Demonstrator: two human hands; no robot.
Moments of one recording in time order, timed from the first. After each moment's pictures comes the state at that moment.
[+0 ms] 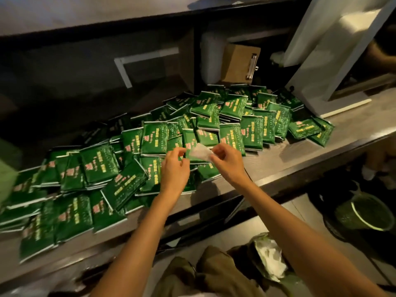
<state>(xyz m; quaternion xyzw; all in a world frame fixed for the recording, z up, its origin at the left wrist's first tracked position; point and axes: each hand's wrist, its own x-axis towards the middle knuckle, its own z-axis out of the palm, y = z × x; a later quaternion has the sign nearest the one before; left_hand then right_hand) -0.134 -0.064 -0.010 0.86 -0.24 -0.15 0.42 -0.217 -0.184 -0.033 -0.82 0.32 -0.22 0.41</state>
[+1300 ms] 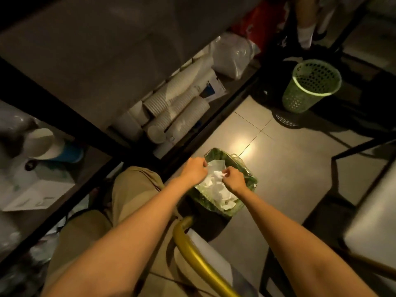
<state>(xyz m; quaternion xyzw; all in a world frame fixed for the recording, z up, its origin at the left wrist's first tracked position) -0.470 -0.224 -0.416 0.77 -0.50 -0.39 0.00 -0.600 -0.243 -0.500 -0.59 0.66 0.00 0.47</state>
